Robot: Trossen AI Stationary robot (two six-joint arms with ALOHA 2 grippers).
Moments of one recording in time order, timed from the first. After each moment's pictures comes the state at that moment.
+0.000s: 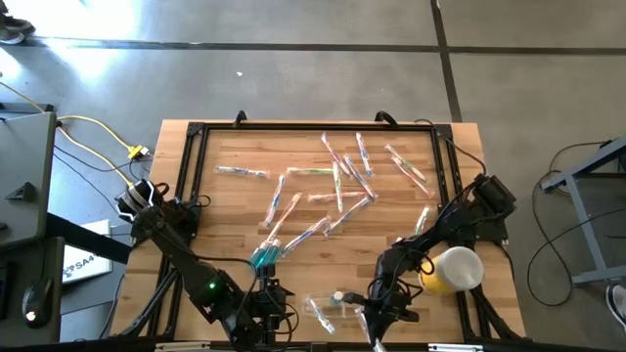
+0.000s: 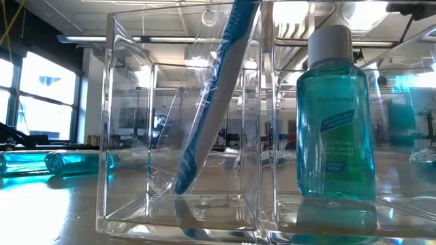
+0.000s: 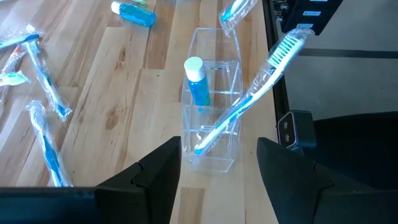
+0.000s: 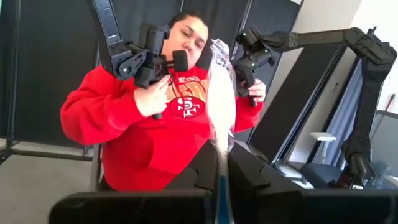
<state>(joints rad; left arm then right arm) -0.81 1.75 1.50 -0.60 -0.61 -0.67 0.55 1.82 0.83 1.13 -0.79 -0.22</state>
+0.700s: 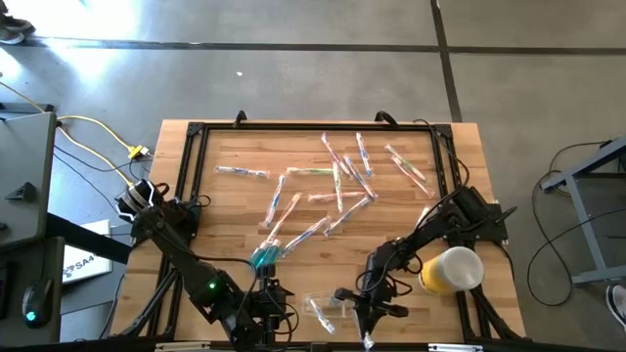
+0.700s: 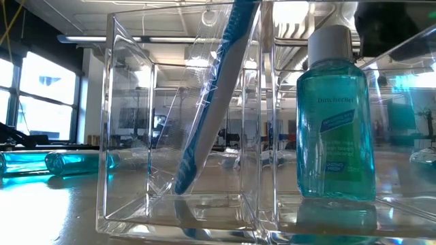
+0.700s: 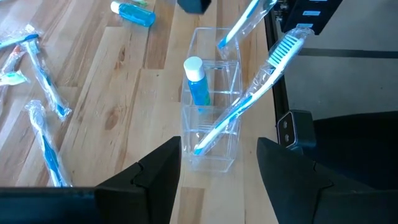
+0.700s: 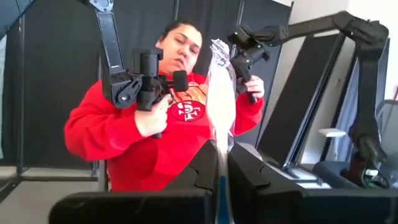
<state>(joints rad) -0.81 1.75 1.50 -0.60 -0.61 -0.67 0.49 2.01 0.83 1.42 -0.85 -0.03</state>
